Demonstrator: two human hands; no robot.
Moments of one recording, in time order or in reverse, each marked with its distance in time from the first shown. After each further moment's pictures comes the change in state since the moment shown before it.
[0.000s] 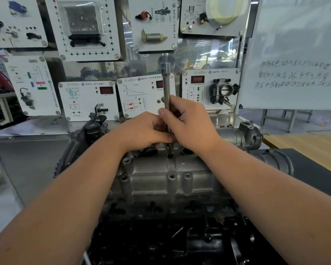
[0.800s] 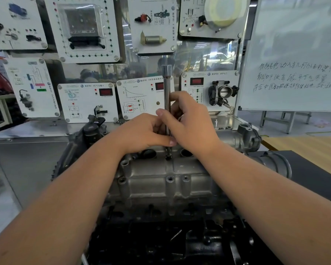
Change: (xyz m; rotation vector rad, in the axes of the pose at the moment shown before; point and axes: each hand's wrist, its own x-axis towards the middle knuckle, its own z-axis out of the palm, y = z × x) left_hand -0.002 0.005 0.001 -0.017 0.010 0.045; right_hand 0.000 0.000 0.000 0.024 0.097 0.031
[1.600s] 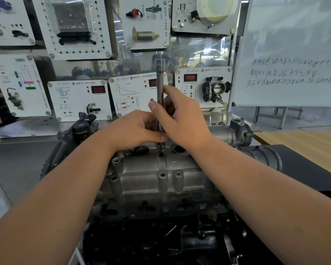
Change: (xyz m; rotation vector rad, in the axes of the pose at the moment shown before) left_hand 0.000 -0.001 -0.001 0.022 -0.017 -0.009; right_hand 0.001 -0.001 -0.001 -0.019 -0.018 -0.036
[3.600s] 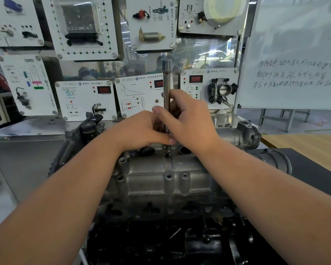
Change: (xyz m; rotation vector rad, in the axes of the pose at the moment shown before) left_hand 0.004 0.001 0.001 -0.002 -0.029 0.011; right_hand -0.001 -0.002 0.001 -0.015 0.032 -0.040
